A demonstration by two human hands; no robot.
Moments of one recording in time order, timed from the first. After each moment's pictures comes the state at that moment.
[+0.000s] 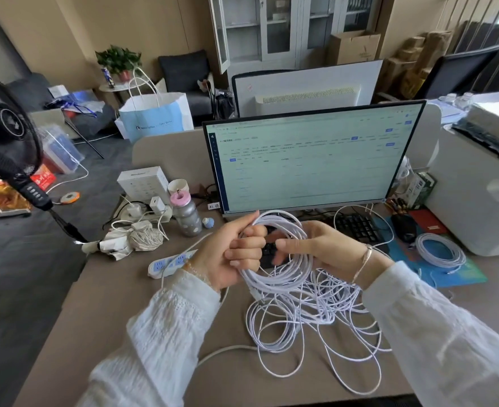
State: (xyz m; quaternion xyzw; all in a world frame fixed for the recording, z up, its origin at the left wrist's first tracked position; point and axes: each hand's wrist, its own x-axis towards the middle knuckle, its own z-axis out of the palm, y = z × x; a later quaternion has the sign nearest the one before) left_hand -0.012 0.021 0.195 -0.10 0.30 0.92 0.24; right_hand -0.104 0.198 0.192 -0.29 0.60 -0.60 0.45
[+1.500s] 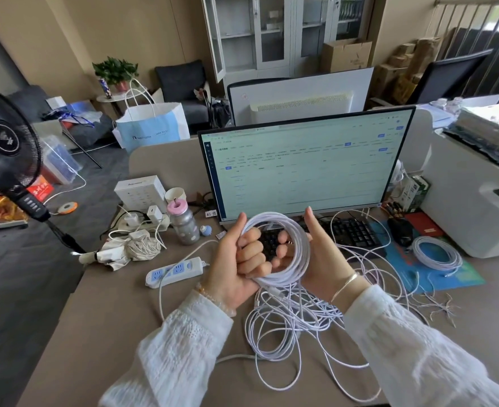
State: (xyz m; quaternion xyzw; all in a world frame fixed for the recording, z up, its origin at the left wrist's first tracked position) left_hand -0.006 0.062 0.195 -0.16 0.30 0.94 -0.02; right_hand -0.091 0.186 0.175 -0.08 0.40 -0.78 0.48
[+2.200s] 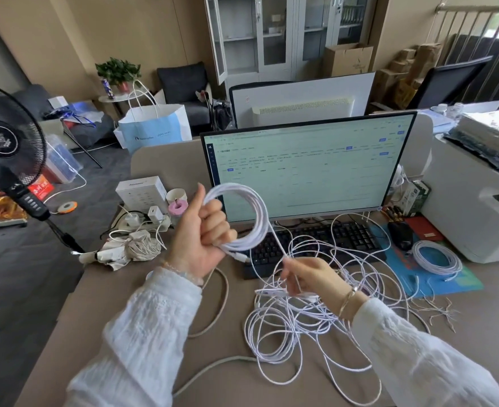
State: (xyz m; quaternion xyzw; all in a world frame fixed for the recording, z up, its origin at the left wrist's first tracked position) left_hand -0.007 0.010 0.225 -0.14 0.34 0.92 -0.12; right_hand -0.099 0.201 0.118 -0.21 0.69 -0.59 0.38
